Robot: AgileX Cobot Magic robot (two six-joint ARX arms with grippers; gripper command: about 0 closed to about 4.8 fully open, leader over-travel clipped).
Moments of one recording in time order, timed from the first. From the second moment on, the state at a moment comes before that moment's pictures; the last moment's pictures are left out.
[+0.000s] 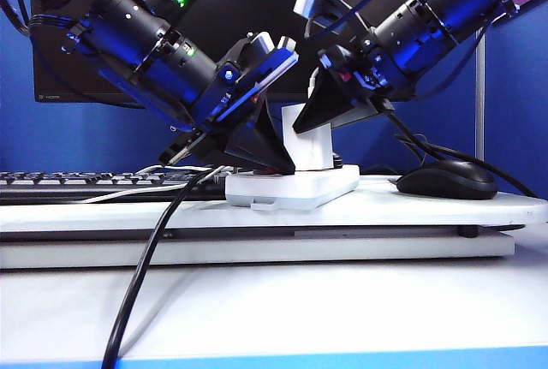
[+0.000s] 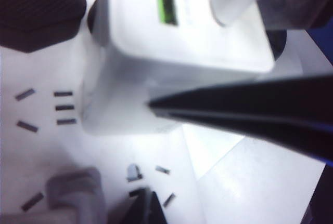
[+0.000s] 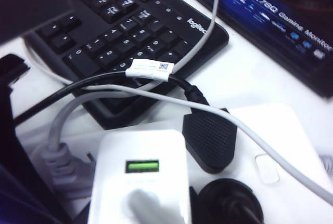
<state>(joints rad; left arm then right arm) -0.66 1.64 0.91 0.07 0.32 -0.29 0.47 1.53 0.97 0.00 -0.43 -0.31</state>
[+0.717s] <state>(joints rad) -0.66 1.64 0.91 0.08 0.32 -0.29 0.47 1.53 0.96 0.06 -0.43 -0.25</state>
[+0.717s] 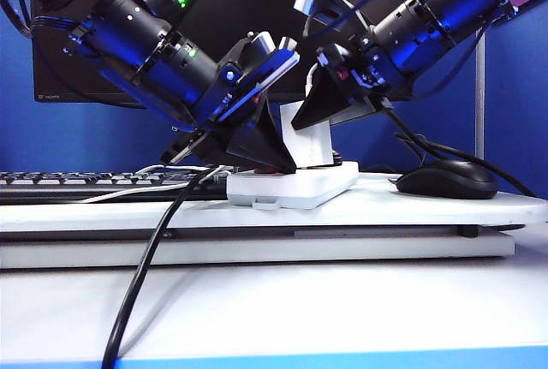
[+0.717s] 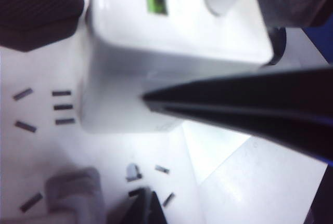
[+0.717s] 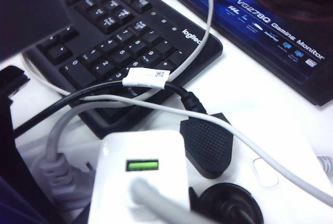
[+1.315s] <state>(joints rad) -0.66 1.64 0.92 0.08 0.32 -0.29 0.47 1.52 0.95 0.08 -0.43 -0.30</state>
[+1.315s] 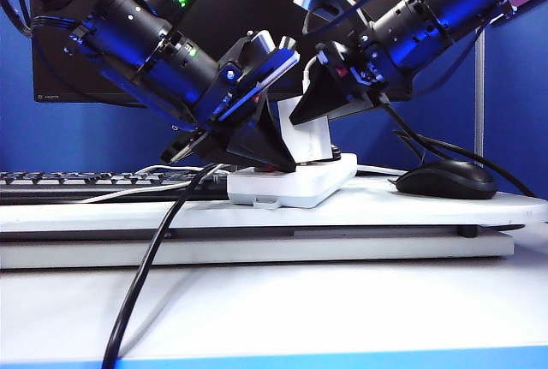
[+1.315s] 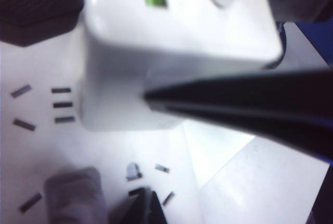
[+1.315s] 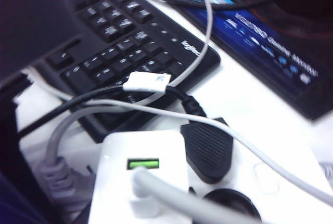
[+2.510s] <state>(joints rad) -0.66 1.57 0.92 0.19 0.32 -0.29 0.45 1.32 0.98 0.00 -0.25 -0.07</state>
